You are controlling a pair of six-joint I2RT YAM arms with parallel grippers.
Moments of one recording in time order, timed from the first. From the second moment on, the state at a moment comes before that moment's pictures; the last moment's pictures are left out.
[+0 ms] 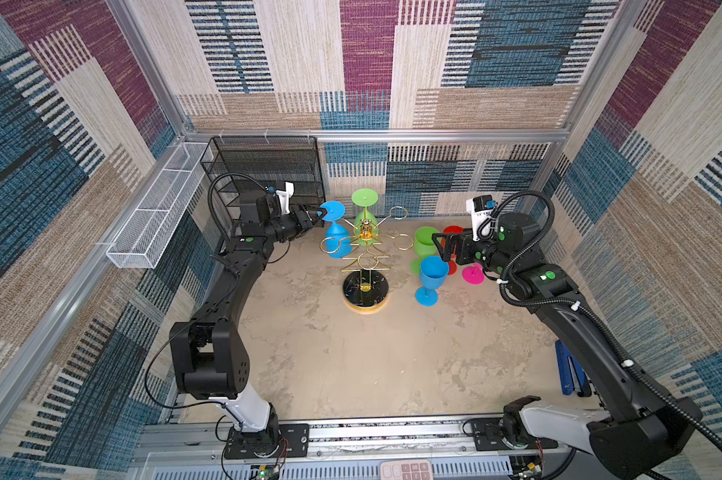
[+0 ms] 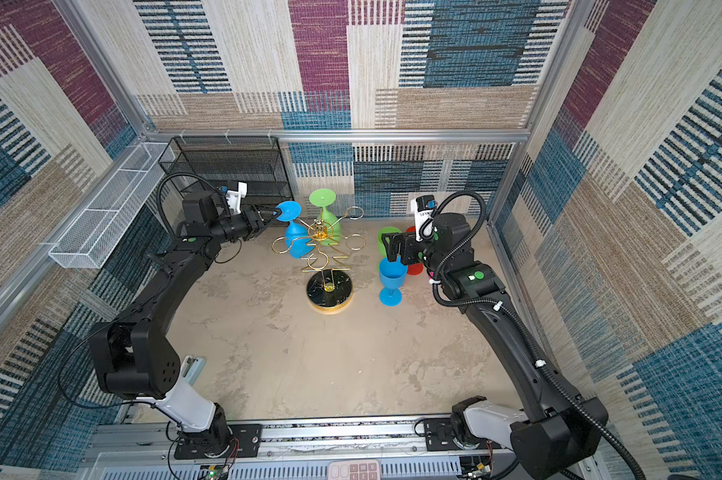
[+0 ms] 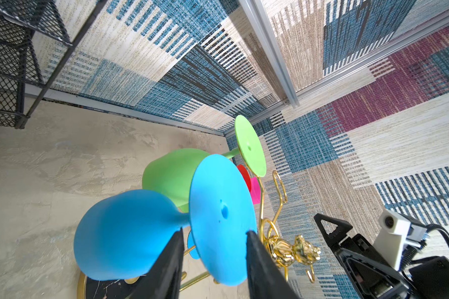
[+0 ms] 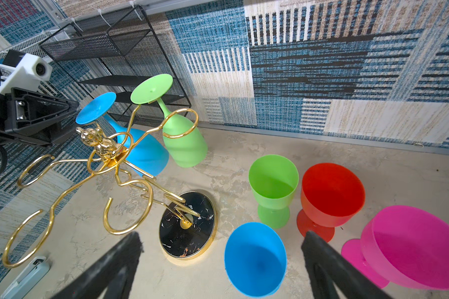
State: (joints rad) left arm -0.02 1.66 1.47 -0.13 0.81 -0.69; right arm 0.32 1.20 1.27 -0.43 -0.16 0.20
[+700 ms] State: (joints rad) left arm -0.02 1.66 1.50 -0.18 0.81 -0.68; right arm 0.32 1.20 1.25 -0.42 -0.17 0.20
